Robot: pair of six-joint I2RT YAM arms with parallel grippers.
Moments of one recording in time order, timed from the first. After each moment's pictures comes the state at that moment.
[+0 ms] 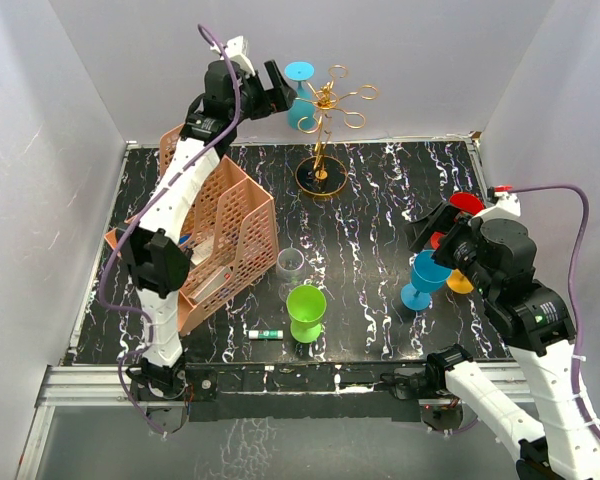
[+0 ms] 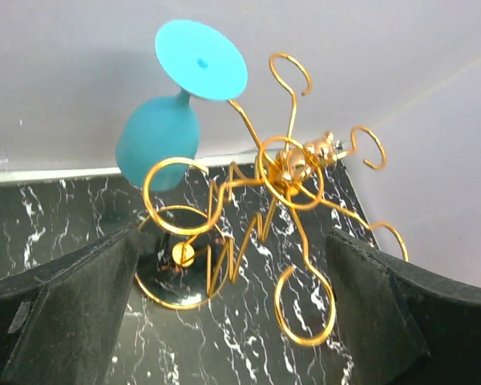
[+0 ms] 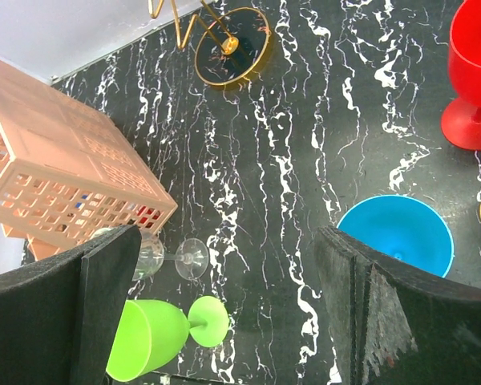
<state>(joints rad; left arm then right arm) -0.38 2.02 2.18 -0.38 0.09 -0.49 0.33 0.67 1.13 -0.83 0.12 0.59</state>
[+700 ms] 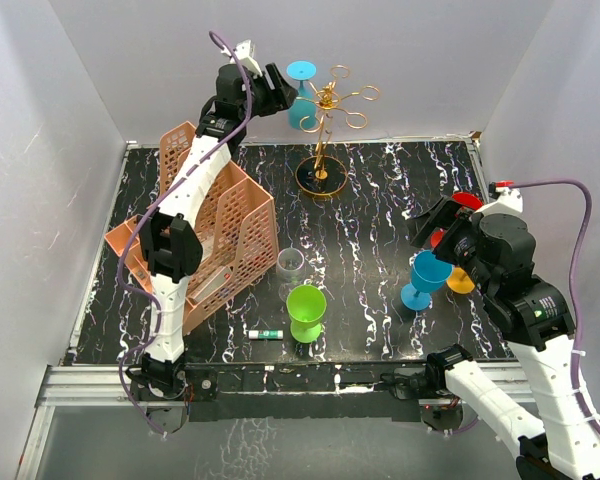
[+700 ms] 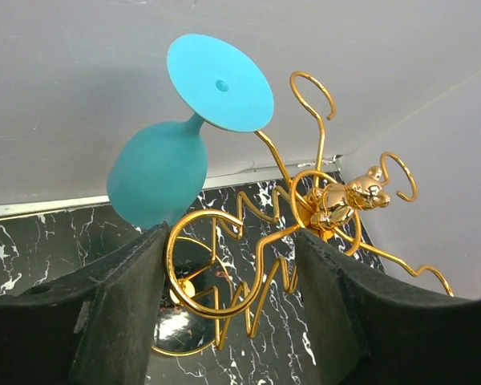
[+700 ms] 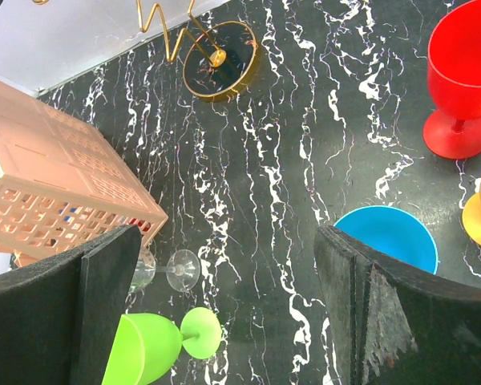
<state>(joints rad) -0.36 2.23 2.33 -0.25 0.15 -0.50 0.33 0.70 1.16 -0.83 0.17 0.58</state>
